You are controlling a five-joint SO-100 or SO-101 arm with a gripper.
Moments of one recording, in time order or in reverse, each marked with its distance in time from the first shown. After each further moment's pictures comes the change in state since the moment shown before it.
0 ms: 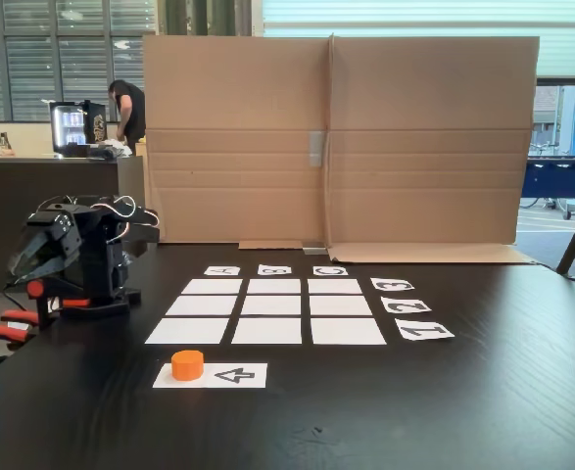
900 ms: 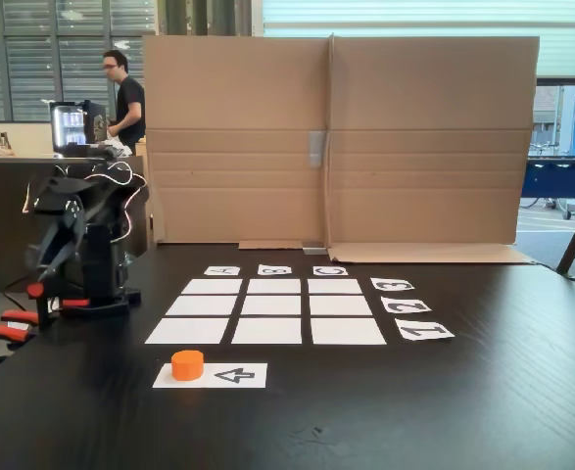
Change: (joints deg) arm -13.0 -42.0 -35.2 18.0 -6.1
